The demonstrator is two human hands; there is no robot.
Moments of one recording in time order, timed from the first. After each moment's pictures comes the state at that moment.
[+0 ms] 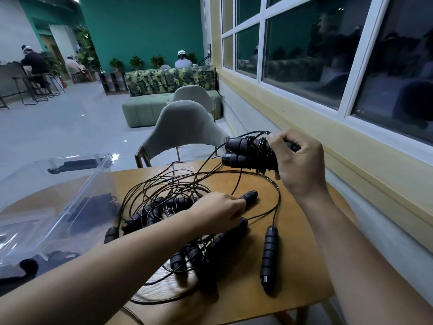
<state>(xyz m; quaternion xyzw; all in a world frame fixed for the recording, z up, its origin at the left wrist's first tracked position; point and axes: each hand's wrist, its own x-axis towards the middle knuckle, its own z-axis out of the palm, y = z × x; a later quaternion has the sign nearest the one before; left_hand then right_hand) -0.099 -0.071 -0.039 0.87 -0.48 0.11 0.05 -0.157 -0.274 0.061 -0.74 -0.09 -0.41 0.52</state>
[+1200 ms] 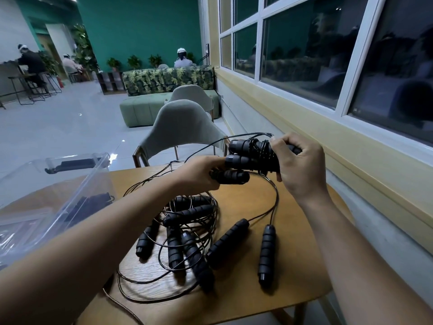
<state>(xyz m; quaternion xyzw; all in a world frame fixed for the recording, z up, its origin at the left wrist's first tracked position) -0.072 -0.043 0.045 0.89 -0.37 0.02 0.26 -0.163 -0.282 0.055 -0.75 -0.06 -0.41 0.52</state>
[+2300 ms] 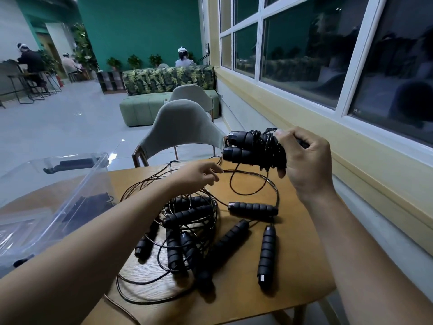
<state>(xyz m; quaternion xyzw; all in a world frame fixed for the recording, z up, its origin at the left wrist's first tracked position) -0.053 -0.036 0.027 0.92 -0.23 -0.07 0.31 -0.173 -0.279 0.072 -0.69 -0.08 -0.37 0.61</state>
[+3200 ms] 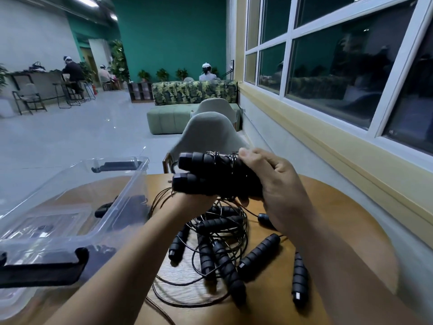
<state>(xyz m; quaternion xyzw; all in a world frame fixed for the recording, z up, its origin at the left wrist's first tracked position) -0.173 0.055 0.058 0.88 -0.11 -0.03 0.45 -0.207 -0.150 0.096 -0.62 -0.23 -0.08 0.75</state>
